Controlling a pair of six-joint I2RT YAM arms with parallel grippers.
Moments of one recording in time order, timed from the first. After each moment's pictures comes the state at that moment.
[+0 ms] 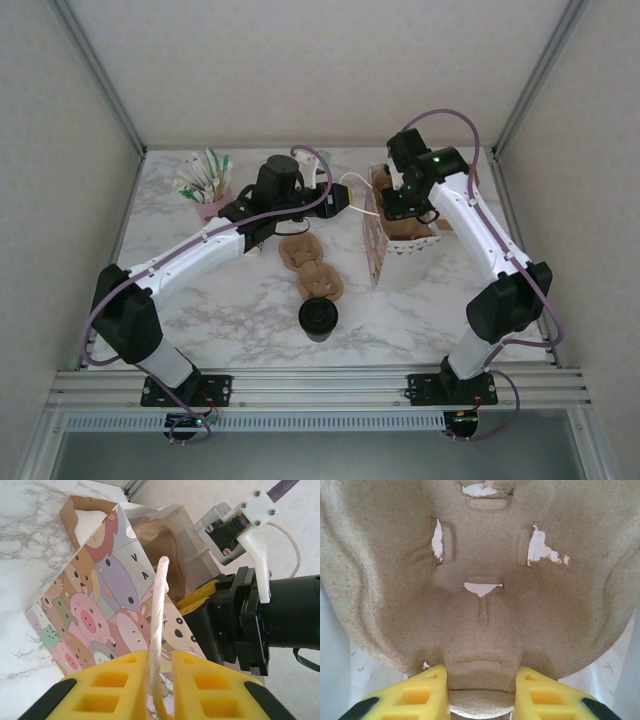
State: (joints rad) left arm -0.65 1.59 1.34 -0.10 0.38 -0.70; right arm 0.42 1.69 1.77 -1.31 0.08 0.13
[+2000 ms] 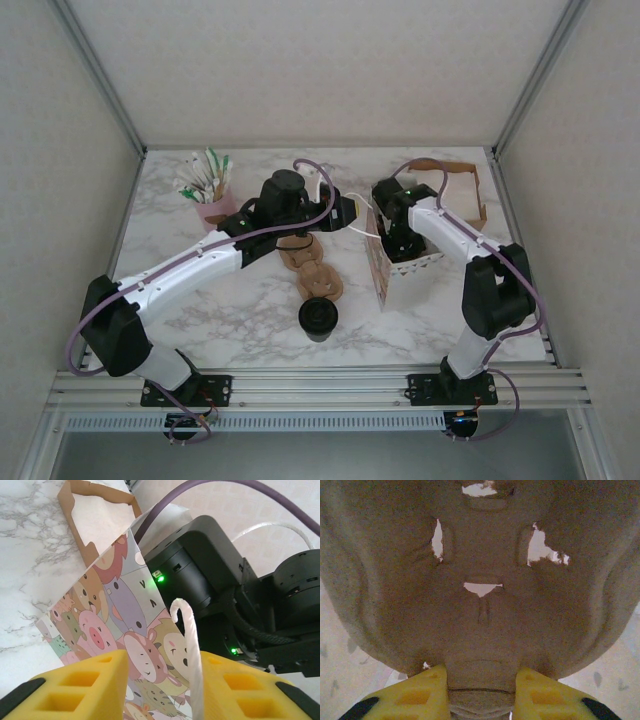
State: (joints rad) left arm -0.74 1.50 1.28 -0.13 0.27 -0.73; right arm 0.46 1.72 1.35 -1.15 0.08 0.20
